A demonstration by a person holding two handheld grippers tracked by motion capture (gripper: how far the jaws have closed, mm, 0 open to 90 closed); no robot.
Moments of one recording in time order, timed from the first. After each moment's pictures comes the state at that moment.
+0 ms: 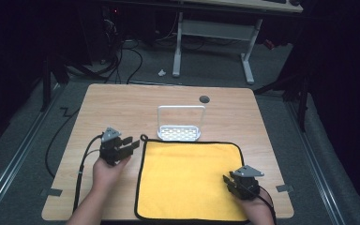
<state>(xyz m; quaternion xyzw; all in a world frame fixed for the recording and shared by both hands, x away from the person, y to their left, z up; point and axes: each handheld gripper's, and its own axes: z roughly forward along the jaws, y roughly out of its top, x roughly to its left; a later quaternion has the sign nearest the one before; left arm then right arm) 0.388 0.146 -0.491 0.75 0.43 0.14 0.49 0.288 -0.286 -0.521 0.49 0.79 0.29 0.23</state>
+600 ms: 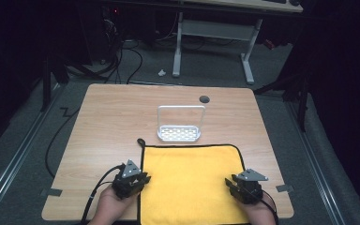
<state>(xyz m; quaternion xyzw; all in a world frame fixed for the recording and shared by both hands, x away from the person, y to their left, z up) 0.323 0.120 -0.530 0.83 0.36 0.09 0.41 0.274 -0.288 -0.522 0.50 0.78 0.30 0.23</state>
